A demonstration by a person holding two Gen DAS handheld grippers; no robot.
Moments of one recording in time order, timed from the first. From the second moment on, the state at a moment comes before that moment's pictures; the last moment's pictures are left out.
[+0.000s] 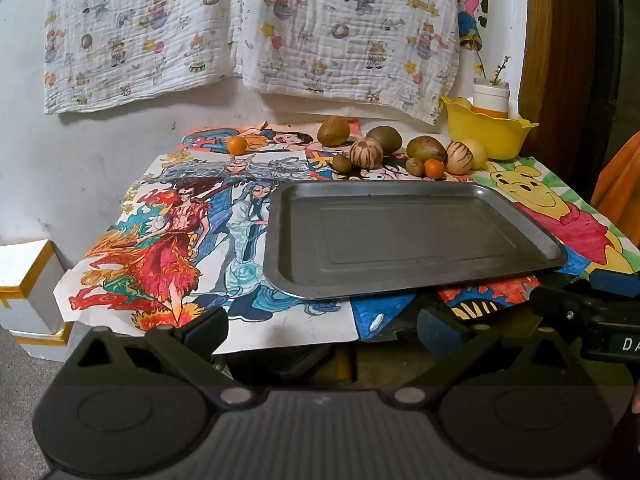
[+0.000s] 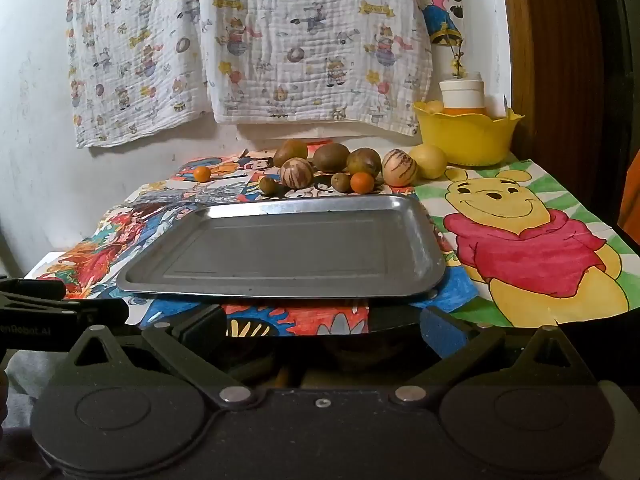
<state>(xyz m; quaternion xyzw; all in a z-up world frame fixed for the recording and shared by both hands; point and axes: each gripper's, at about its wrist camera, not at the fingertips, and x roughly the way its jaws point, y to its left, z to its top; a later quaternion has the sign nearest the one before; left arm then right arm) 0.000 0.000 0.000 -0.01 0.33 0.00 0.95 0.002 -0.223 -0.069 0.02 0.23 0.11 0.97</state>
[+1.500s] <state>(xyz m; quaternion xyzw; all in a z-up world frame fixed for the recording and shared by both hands) 0.000 0.000 0.000 -0.01 0.33 0.00 0.95 0.002 -0.222 -0.071 0.02 0.24 0.11 0.97</state>
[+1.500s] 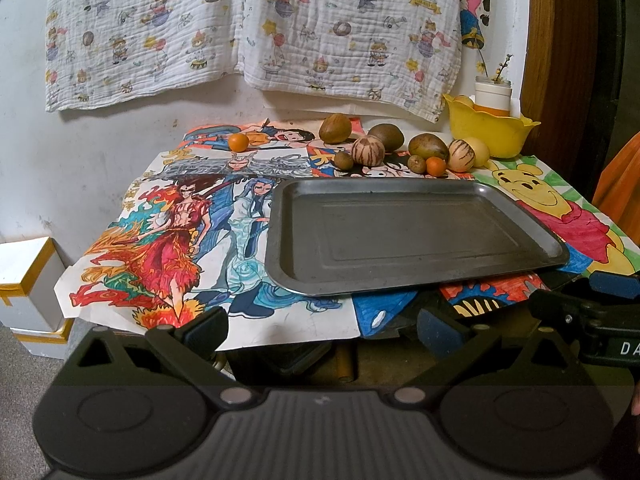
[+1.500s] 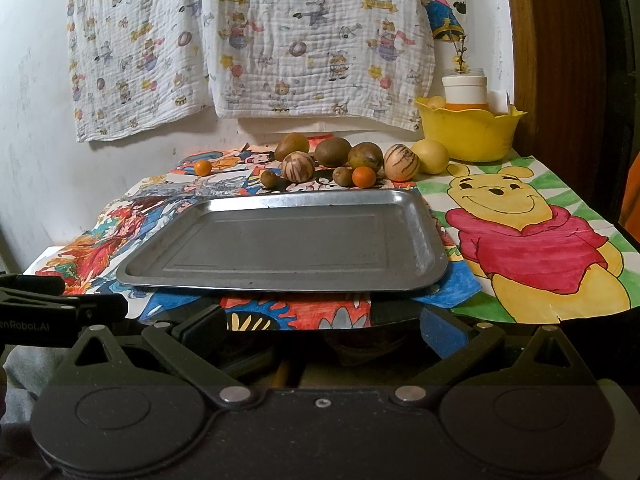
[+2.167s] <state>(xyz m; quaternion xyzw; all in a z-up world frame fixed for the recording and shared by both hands) 0.000 0.000 0.000 -0.01 0.33 0.00 0.94 0.001 -0.220 -0.074 0.02 0.24 0.11 0.96</state>
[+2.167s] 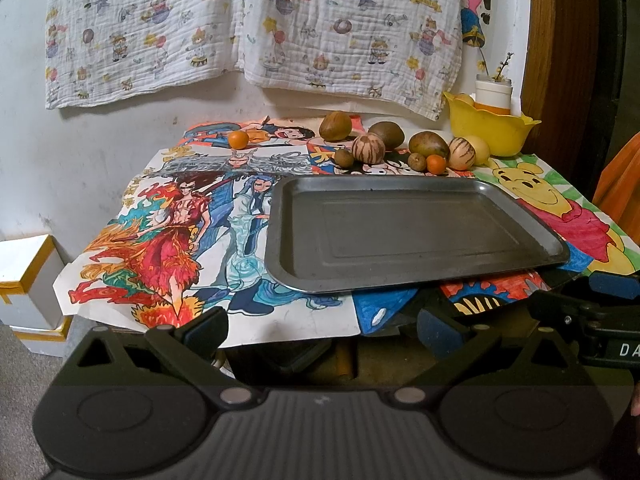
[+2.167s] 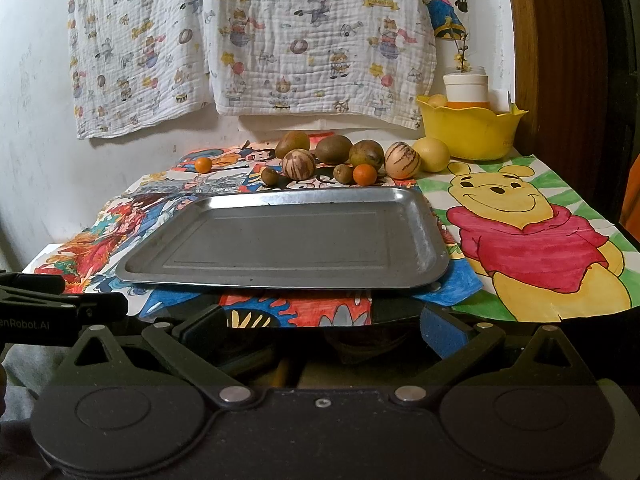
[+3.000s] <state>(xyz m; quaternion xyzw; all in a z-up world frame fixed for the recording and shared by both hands) 0.008 0.008 -0.001 -0.02 0.32 0.01 0.95 0.005 -0.220 -0.069 0.02 0.22 0.11 0.97</state>
